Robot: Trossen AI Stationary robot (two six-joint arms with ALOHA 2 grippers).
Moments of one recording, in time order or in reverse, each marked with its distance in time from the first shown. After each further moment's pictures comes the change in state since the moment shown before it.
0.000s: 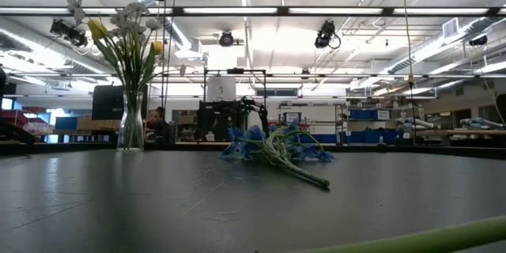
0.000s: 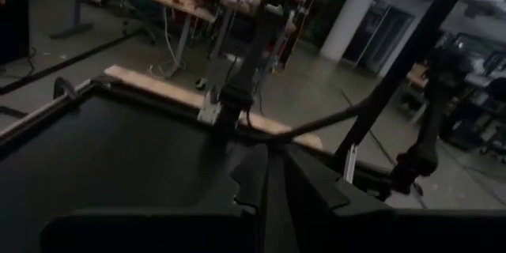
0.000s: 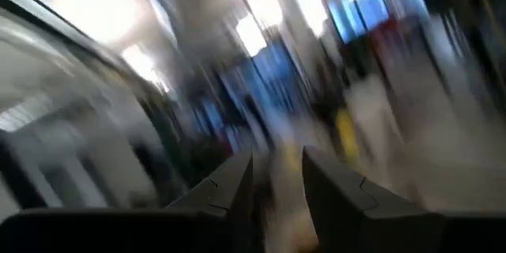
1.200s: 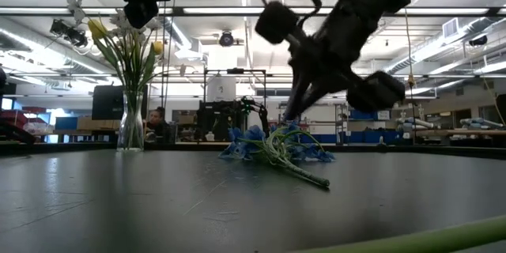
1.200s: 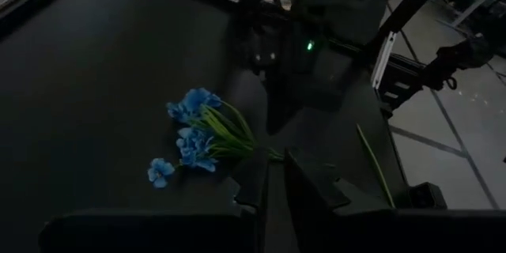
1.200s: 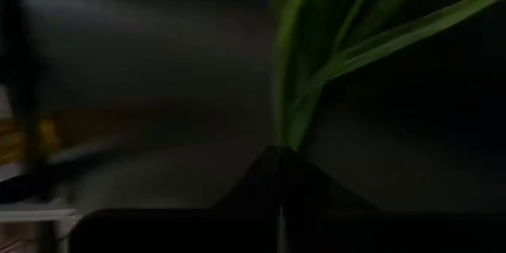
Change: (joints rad) left arm 0.000 -0.009 0.000 -0.400 0.044 0.095; right arm 0.319 0.911 0.095 -0.359 -0.153 1.062
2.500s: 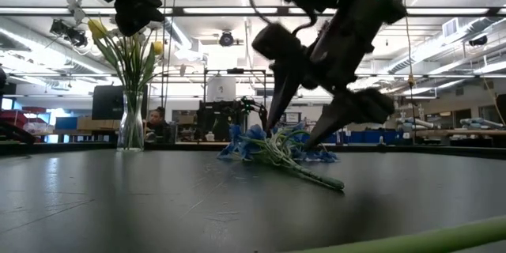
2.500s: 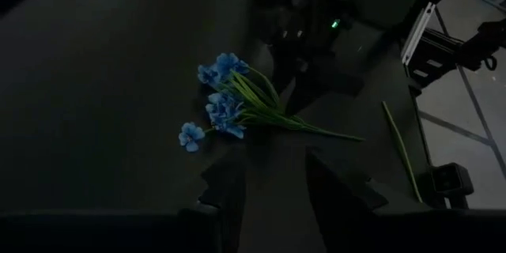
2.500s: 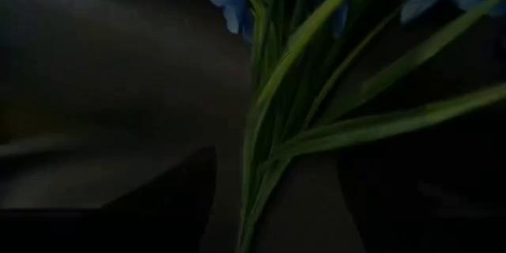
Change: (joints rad) left arm -0.002 0.000 -0.001 -0.113 -0.051 -0.002; right arm -0.004 0.060 0.003 0.008 0.063 -0.171
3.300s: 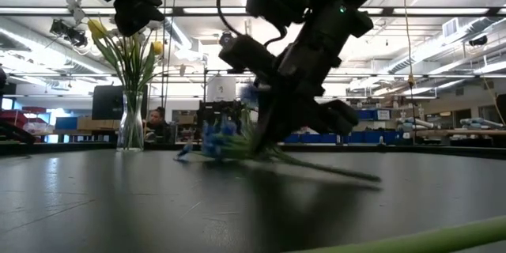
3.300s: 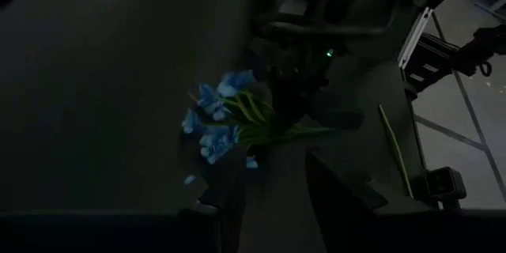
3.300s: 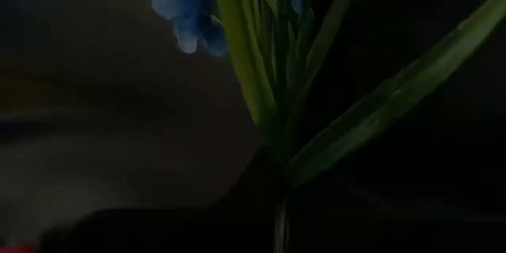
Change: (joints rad) left arm -0.002 0.000 0.000 0.003 0.000 -0.026; right arm -0.029 0.148 0.158 0.005 -0.072 -0.157
